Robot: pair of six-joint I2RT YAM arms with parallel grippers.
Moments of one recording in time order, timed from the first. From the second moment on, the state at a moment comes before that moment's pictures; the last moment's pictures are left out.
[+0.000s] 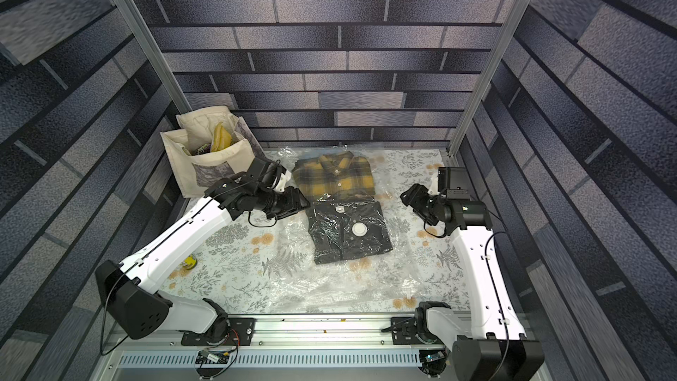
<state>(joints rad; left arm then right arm) -0.62 1.48 1.40 -0.86 0.32 -0.74 0.08 1.11 1.14 -0.95 -0.30 0.64</state>
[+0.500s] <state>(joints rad) -0.79 1.88 1.41 -0.72 0.26 -0.70 0.31 1.38 0.81 -0.71 -0.24 0.72</state>
